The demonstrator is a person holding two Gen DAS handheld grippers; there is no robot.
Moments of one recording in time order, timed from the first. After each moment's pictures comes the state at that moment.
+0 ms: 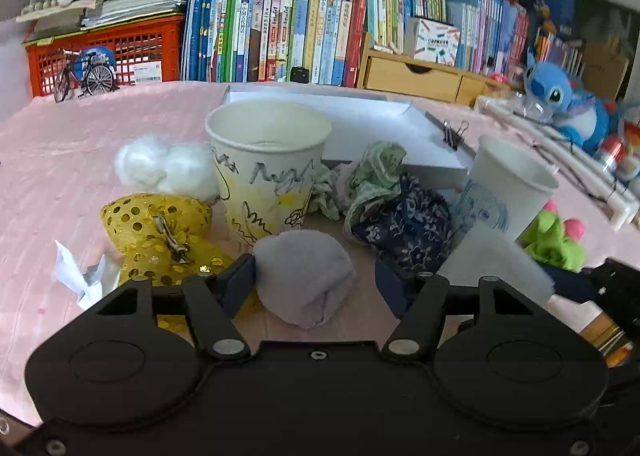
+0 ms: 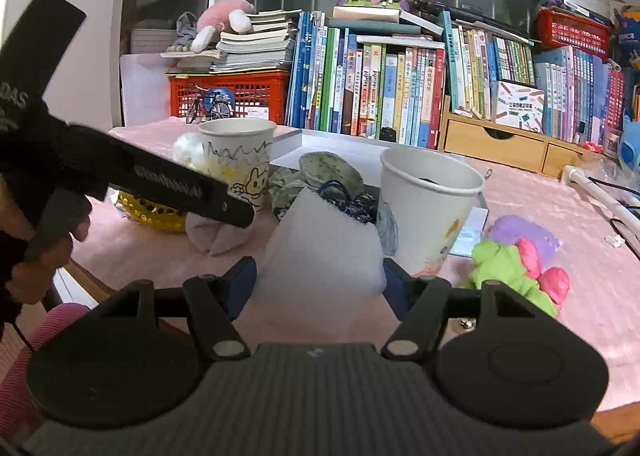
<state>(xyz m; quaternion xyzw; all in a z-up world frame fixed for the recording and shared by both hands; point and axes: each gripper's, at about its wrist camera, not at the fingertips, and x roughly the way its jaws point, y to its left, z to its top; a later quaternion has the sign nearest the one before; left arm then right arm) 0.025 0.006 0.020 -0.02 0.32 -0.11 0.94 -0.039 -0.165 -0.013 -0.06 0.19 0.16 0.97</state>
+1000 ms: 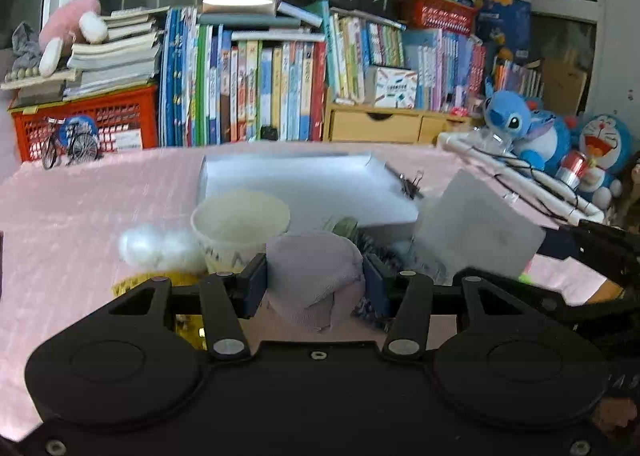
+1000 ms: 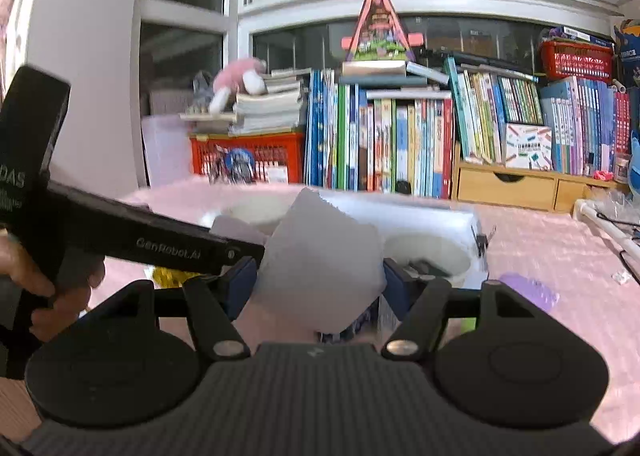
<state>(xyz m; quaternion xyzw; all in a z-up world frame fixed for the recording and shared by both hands) -0.005 0.007 0.086 0.00 0.25 -0.16 0.96 -0.048 -0.183 0.039 -0.02 0.12 0.20 0.97</state>
